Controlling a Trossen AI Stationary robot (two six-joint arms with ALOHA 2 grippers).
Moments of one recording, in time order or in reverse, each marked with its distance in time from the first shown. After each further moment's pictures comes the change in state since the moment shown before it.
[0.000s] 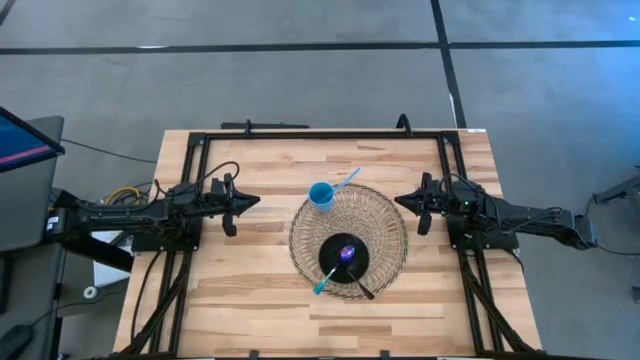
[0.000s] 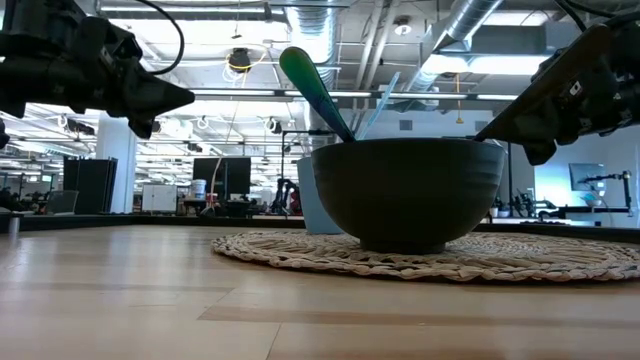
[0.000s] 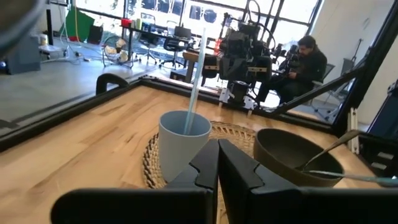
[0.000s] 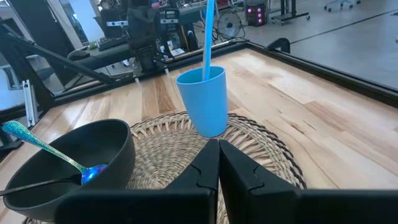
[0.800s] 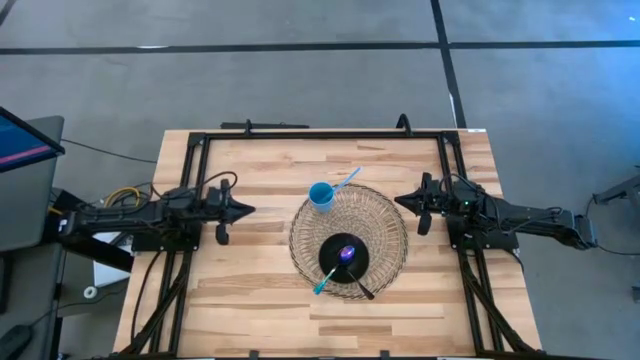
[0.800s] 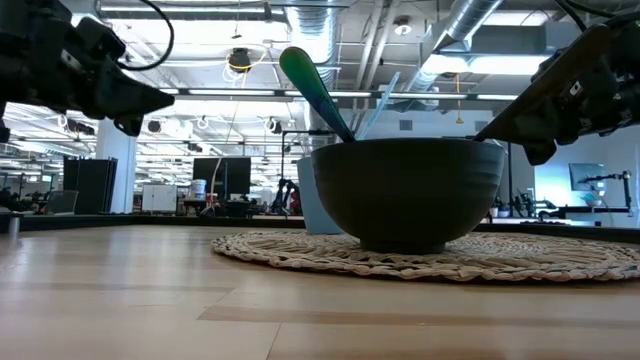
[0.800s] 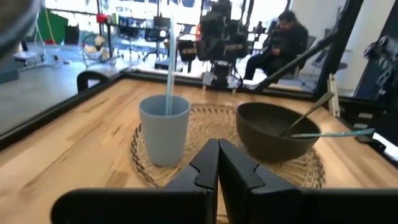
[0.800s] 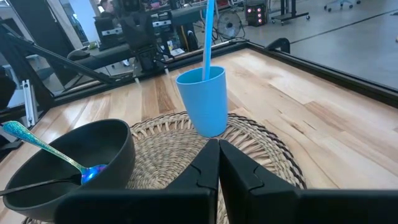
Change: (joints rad) left arm -0.086 -0.265 0.000 -0.315 0.003 0.111; right arm 0.000 0.000 0.000 0.000 0.000 0.000
